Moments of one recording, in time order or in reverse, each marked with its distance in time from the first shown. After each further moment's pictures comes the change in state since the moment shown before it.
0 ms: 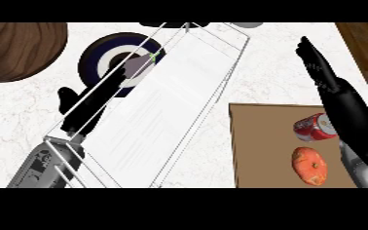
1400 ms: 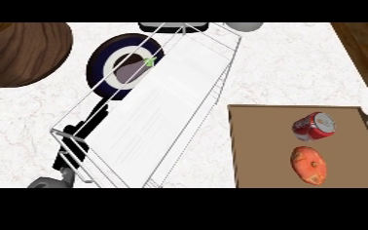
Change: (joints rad) left arm 0.240 0.004 0.017 0.116 -0.107 0.029 -0.143; right arm 0.780 -0.201 -0.376 -0.216 -0.093 -0.006 0.396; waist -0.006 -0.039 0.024
